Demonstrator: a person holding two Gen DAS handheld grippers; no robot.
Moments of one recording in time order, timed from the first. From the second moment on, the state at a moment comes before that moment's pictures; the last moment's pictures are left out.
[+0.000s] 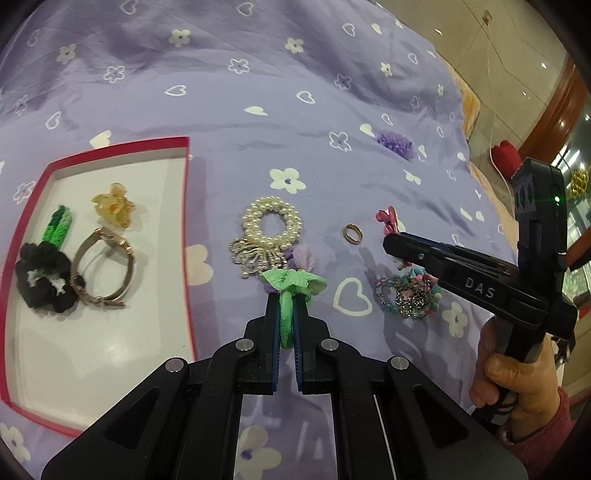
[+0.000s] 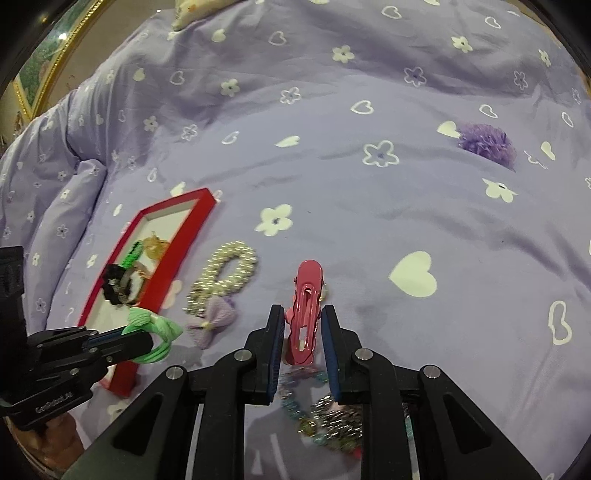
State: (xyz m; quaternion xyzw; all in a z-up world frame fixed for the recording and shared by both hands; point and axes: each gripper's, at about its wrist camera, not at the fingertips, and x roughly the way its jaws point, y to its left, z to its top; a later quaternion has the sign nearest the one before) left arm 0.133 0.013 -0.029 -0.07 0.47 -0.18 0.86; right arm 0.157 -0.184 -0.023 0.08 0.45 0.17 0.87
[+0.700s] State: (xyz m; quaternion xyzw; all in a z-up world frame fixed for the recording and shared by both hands) left arm 0.110 0.075 -0.015 -0.12 0.45 -0.13 0.88; right arm 0.138 -0.137 0.000 0.06 0.44 0.22 0.87
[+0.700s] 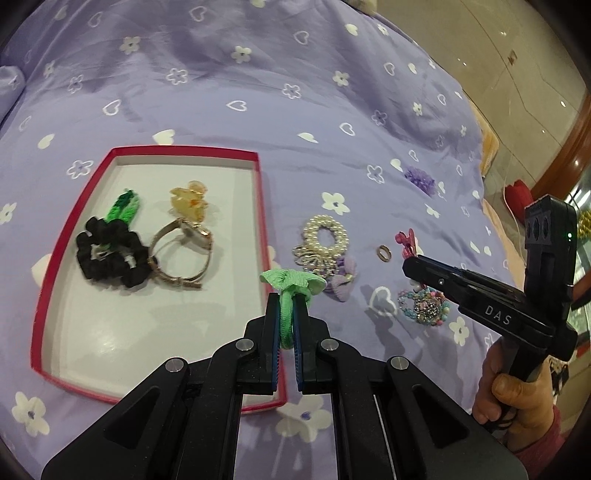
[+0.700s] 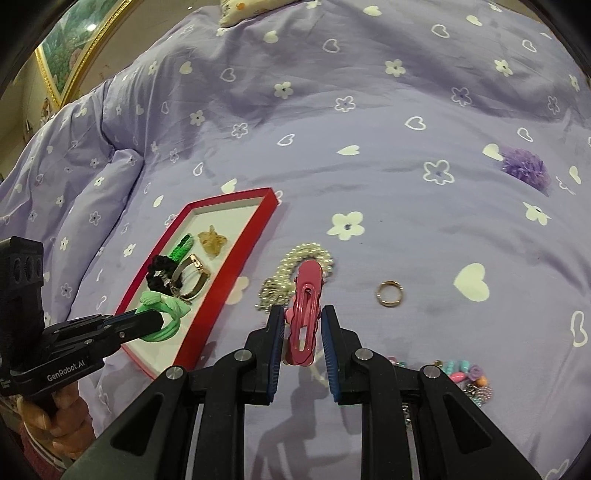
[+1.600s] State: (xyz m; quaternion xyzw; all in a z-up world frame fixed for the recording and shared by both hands) left arm 0.095 0.170 -0.030 -0.19 0.44 -0.04 0.88; right arm 0.133 -0.013 -0.002 0.00 0.45 0.33 0.83
